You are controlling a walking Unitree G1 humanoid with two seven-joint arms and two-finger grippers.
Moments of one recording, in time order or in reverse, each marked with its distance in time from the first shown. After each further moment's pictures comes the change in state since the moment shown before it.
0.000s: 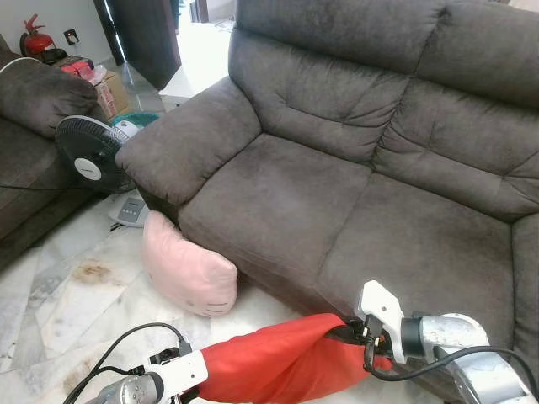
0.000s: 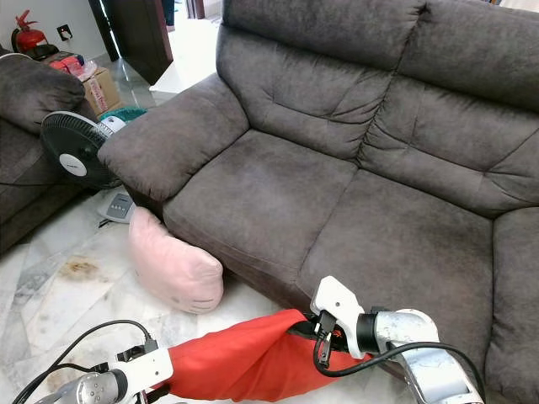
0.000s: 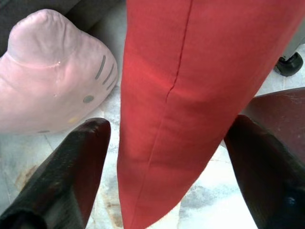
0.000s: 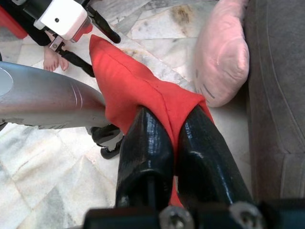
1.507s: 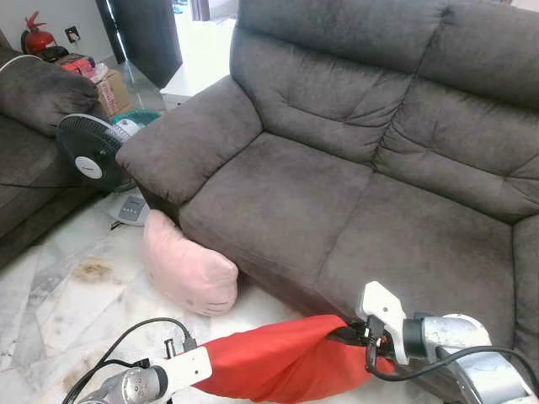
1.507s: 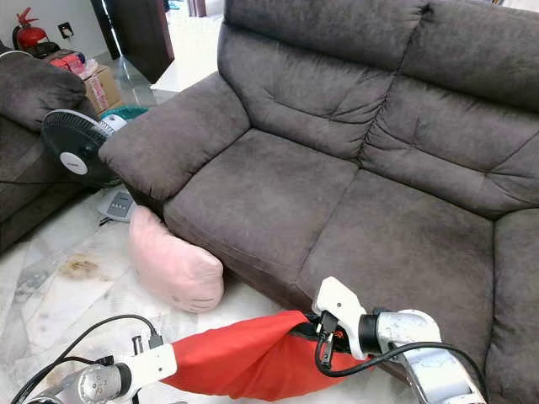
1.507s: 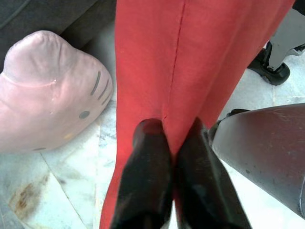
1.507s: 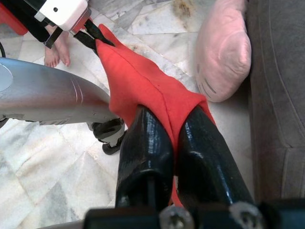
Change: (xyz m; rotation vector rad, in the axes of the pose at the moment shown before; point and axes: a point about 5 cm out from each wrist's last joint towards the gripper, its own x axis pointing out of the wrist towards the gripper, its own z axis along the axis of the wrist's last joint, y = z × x) left arm 0.000 0.006 0.008 0.017 -0.052 -0.036; right arm -0.002 0.000 -0.002 0.012 0.017 -0.002
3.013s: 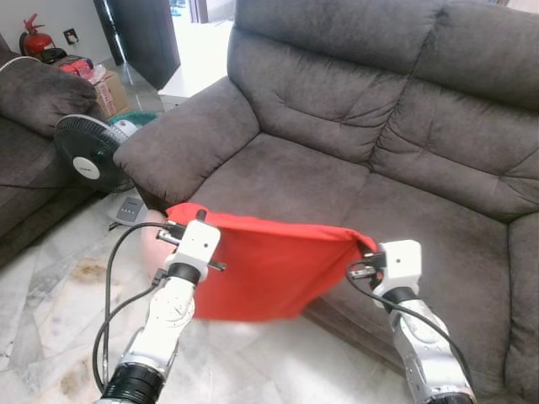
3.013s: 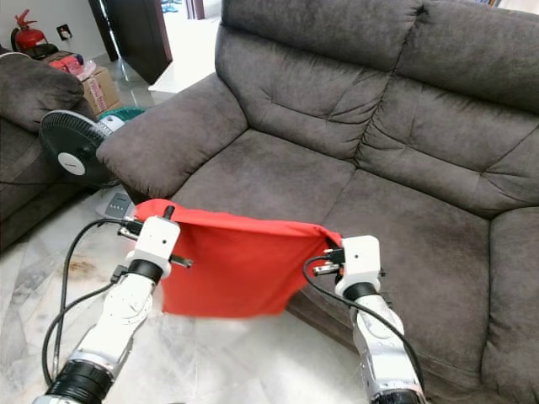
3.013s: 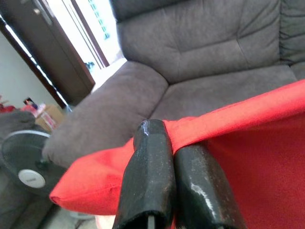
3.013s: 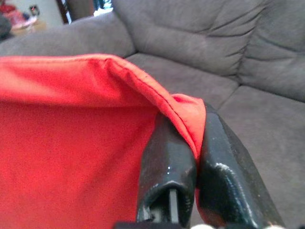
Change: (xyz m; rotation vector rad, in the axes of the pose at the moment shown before) left arm -0.041 0.110 0.130 -0.404 -0.586 0.915; right arm 0.014 -0.047 0.014 0.221 -0.448 -1.078
